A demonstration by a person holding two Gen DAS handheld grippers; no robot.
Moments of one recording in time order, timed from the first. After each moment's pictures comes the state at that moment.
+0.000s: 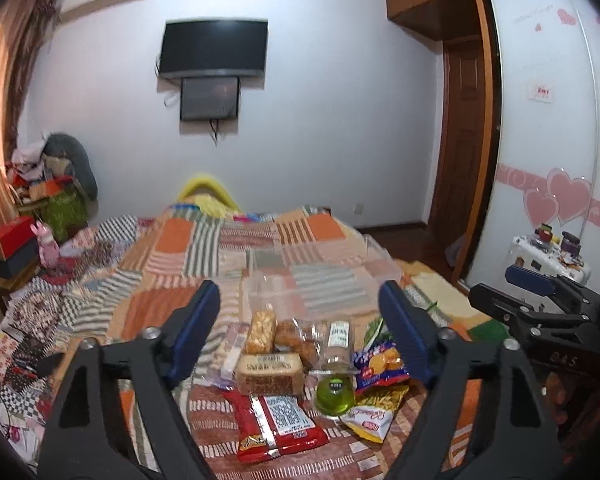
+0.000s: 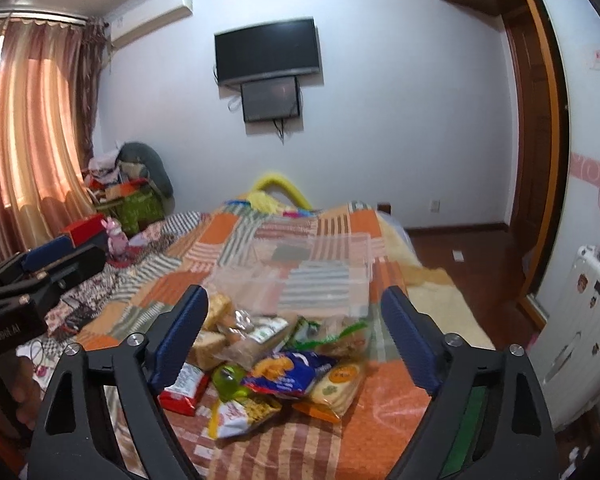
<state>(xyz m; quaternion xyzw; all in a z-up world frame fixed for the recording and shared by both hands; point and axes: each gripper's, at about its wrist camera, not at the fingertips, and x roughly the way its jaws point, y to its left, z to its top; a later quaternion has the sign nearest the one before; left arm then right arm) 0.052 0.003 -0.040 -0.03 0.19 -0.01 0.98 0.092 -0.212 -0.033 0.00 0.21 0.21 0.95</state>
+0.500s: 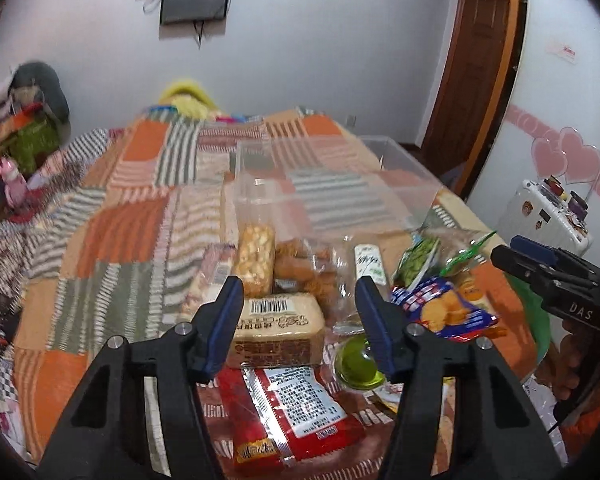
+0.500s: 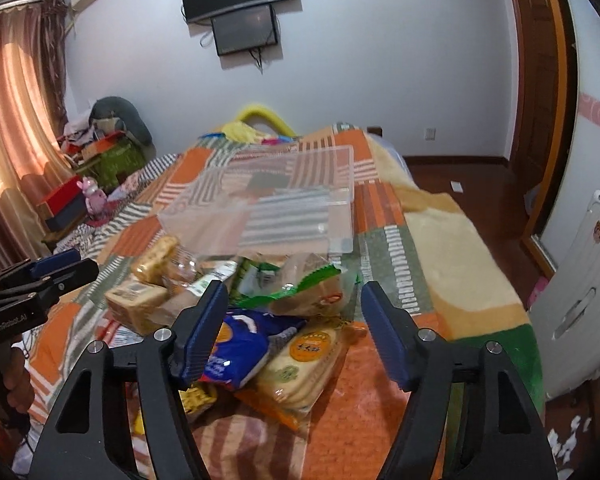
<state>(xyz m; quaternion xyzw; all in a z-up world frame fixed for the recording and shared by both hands) 0.148 0.032 -0.127 -0.06 0.35 -0.04 0.93 0.153 -0.221 -0.087 0.01 0.34 0.20 0.92</state>
